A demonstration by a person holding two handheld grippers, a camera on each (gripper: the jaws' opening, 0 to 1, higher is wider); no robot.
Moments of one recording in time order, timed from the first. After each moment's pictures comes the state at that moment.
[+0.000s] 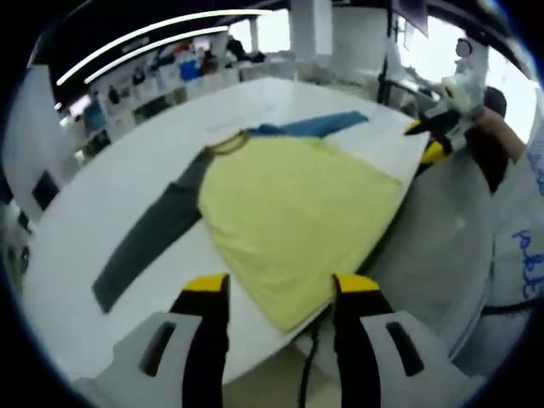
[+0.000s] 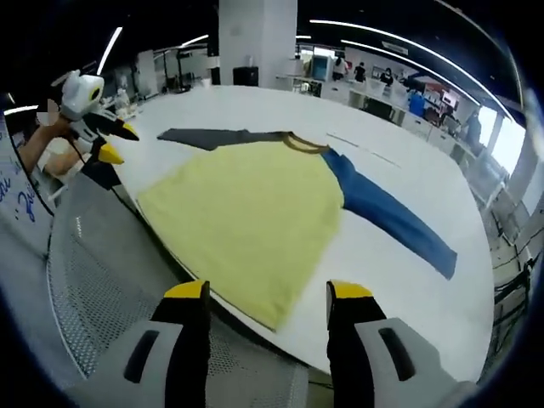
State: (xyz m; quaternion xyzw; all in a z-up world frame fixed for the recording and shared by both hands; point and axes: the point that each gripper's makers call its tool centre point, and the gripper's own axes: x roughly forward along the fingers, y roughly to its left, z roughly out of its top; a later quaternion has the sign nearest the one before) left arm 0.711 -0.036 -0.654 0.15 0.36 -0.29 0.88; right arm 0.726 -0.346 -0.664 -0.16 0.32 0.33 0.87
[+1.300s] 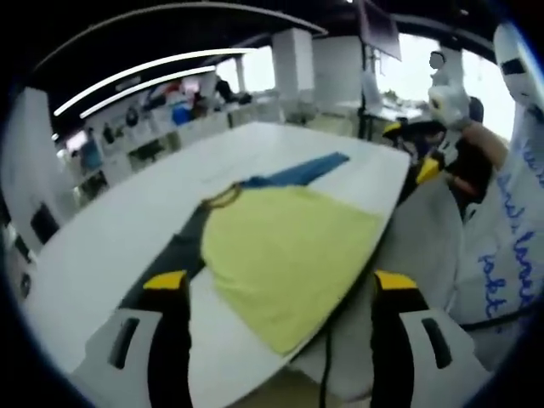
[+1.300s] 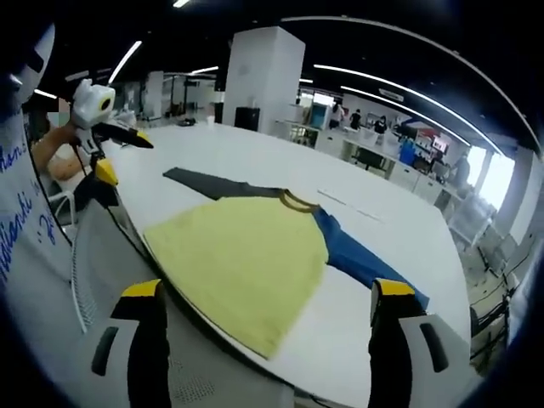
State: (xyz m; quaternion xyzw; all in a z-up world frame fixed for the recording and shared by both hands) left arm 0.703 -0.049 -0.590 0.15 0.25 -0.33 0.90; right arm 0.718 -0.336 -0.596 -0.18 0.22 0.32 0.90
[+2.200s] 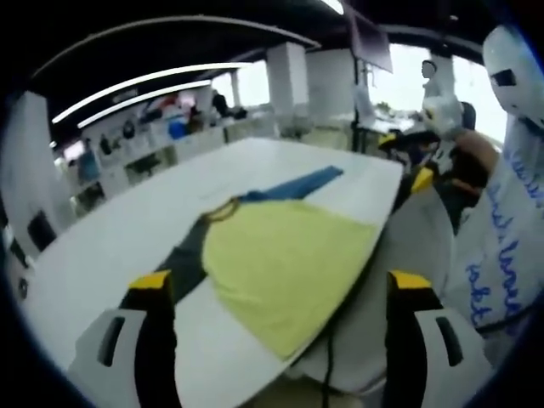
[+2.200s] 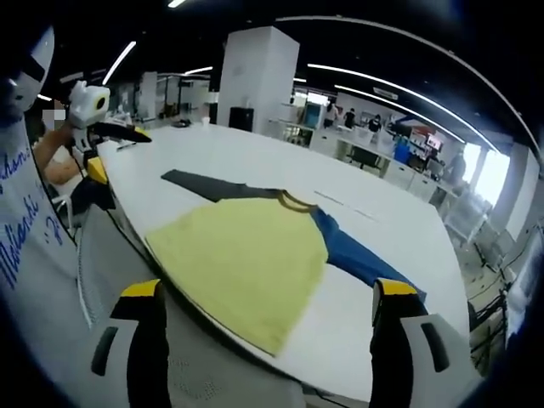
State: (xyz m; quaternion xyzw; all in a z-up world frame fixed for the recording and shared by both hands) left arm 0.698 -0.039 -0.575 0.14 0.22 -0.34 0.90; right arm 0.708 -0.327 -0.589 -0.17 0.22 0.31 0.91
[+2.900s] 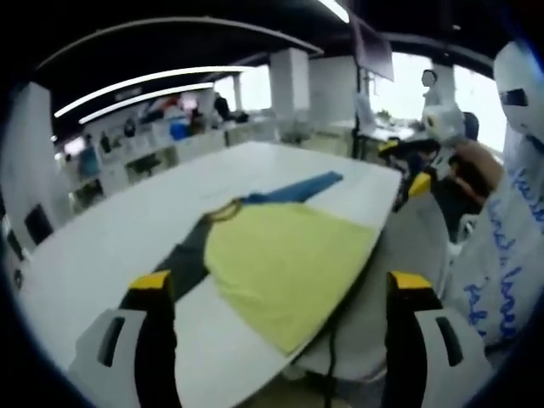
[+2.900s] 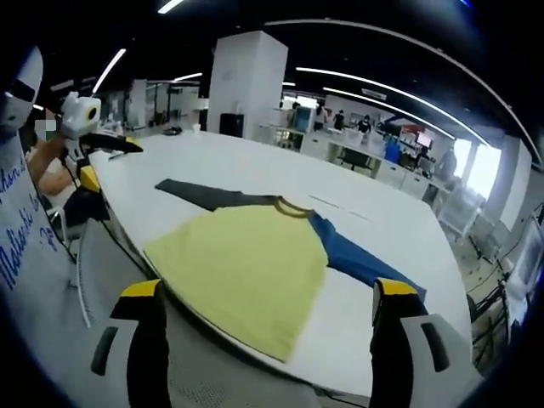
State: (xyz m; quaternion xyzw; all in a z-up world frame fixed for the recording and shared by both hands) left arm 0.693 -0.022 -0.573 0.11 0.21 -0.35 0.91; right arm 0.703 -0.315 -0.583 -0.16 0.21 0.28 0.92
